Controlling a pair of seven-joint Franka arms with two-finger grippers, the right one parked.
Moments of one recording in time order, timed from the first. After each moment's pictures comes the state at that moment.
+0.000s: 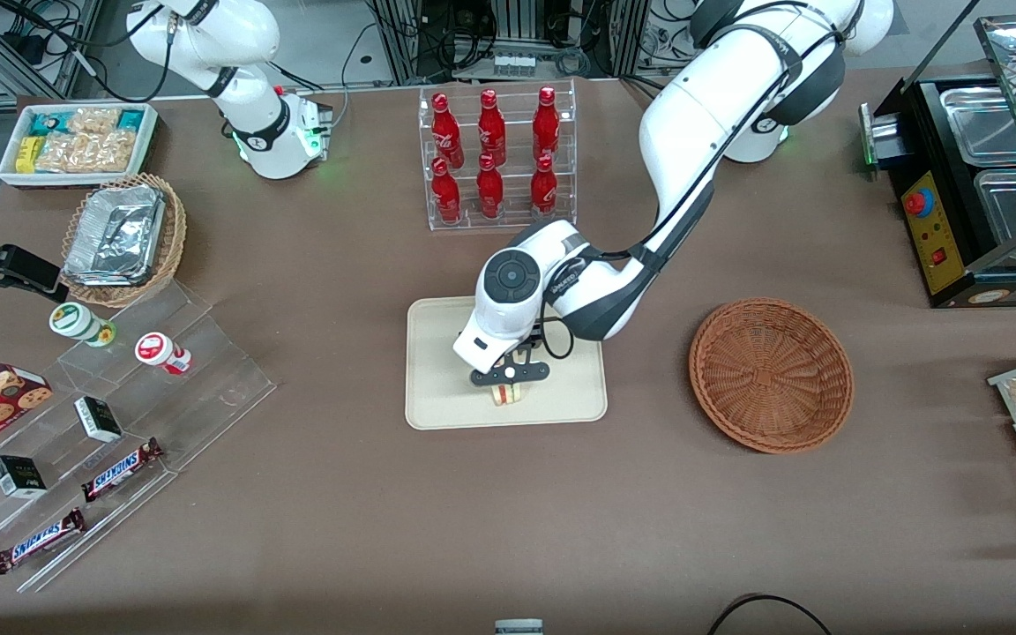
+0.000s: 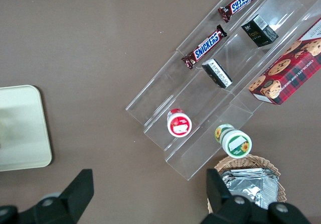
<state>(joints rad) -0.51 0.87 -0.39 -1.26 0.22 2.14 -1.00</state>
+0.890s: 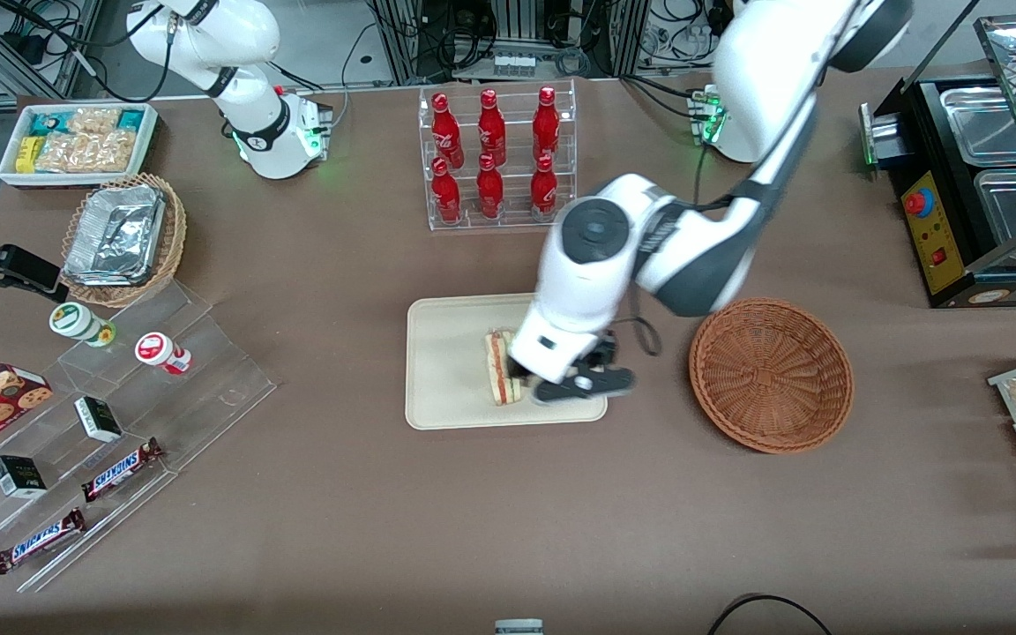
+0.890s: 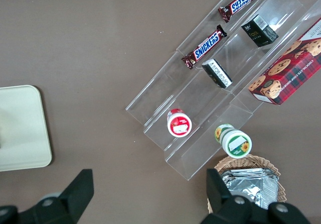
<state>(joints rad) -0.37 0.62 -0.33 -1.27 0.23 1.98 -0.88</state>
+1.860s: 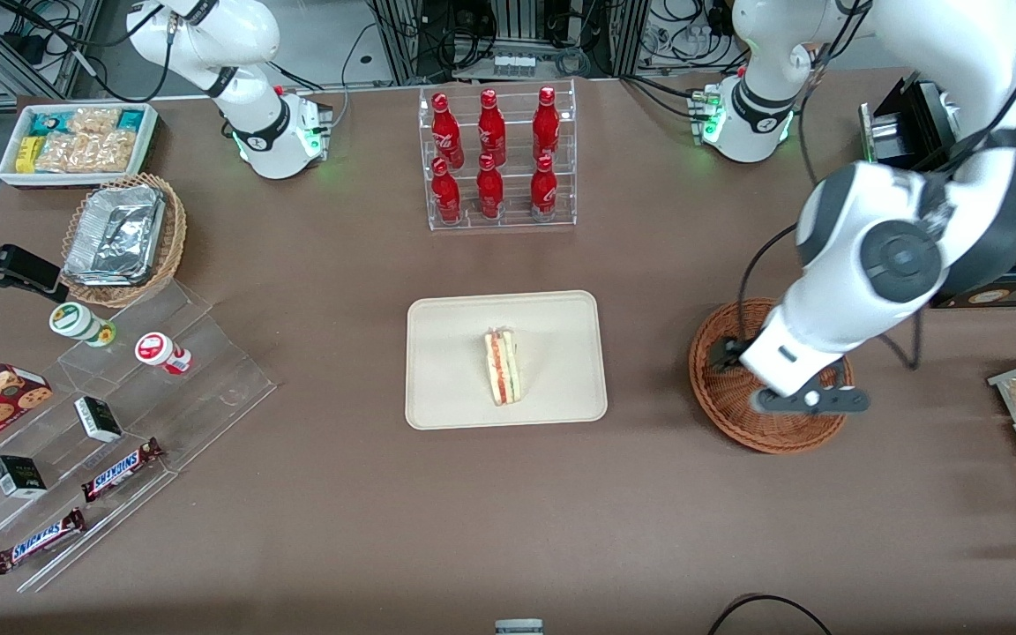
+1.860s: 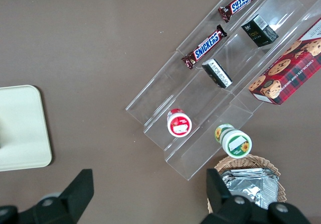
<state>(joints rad) 0.03 0.28 -0.33 -1.63 0.09 1.84 -0.26</state>
